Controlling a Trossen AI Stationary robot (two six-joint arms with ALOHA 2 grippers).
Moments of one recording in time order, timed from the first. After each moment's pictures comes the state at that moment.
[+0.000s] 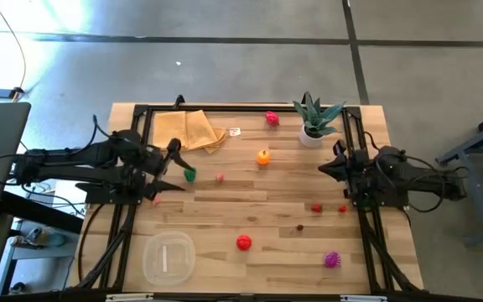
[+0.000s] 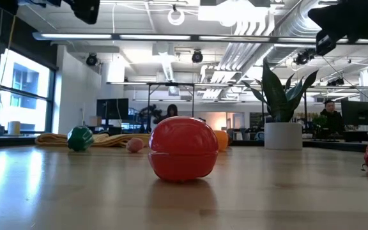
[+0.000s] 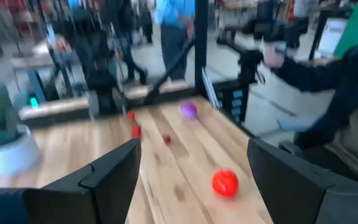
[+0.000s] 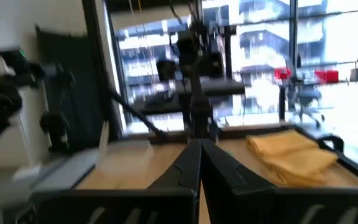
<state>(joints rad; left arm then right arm) 0.22 0.63 0.58 -0.15 0.47 0.12 -0.11 0.10 0.20 0.01 -0.19 0.10</state>
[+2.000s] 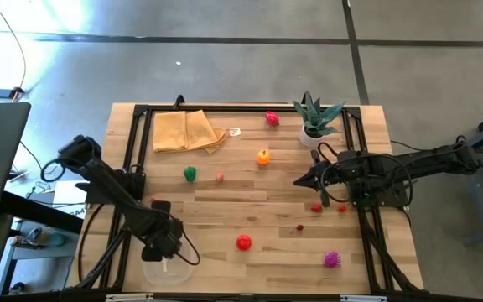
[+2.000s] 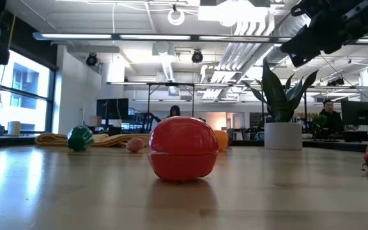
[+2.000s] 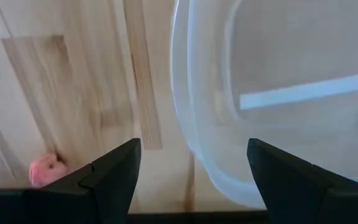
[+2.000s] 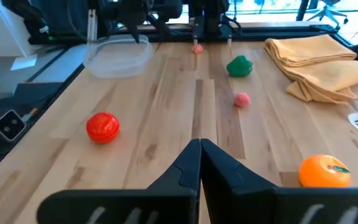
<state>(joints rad) -0.64 1.57 0.98 -1.06 0.06 -0.69 0.06 0.72 0.38 0.00 -0.06 0.03</state>
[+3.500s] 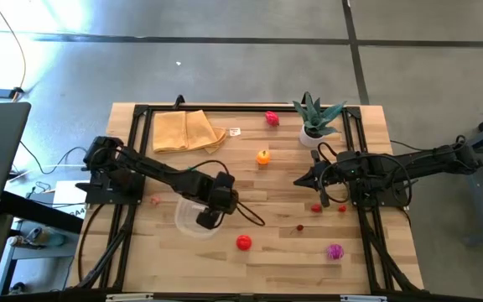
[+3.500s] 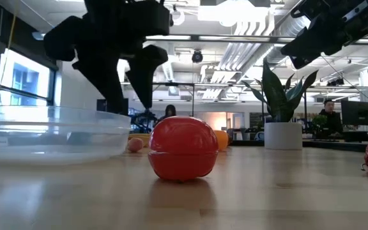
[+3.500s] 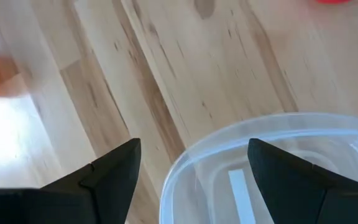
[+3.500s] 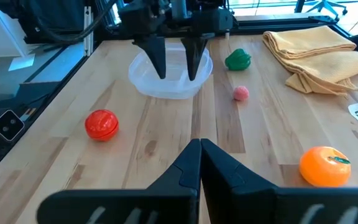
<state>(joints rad) -0.12 1.77 1.24 -0.74 -0.16 0.24 0.06 0.72 0.38 -0.02 -0.06 0.05</state>
